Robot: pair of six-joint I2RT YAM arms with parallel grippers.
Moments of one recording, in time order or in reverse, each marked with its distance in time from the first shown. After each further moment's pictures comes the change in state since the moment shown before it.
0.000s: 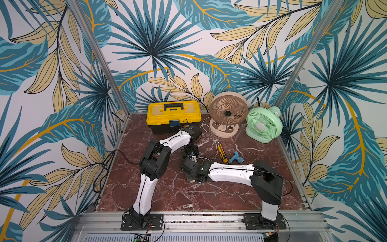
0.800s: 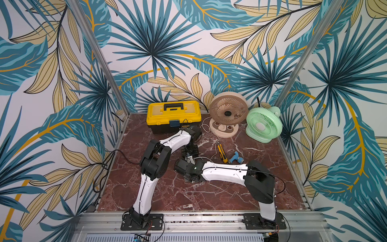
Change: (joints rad) left arm 0.000 0.012 0.016 -0.015 0.001 0.001; right arm 0.043 0.099 0.168 -0.203 0.110 0.009
